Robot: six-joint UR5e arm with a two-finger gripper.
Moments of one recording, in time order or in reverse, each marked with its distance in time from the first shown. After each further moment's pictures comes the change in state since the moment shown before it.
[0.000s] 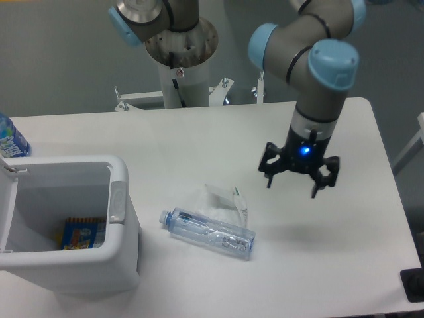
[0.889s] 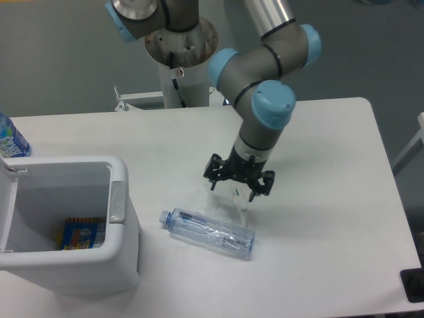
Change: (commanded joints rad) arm -0.166 0.011 -0.163 0.034 0.118 -0.267
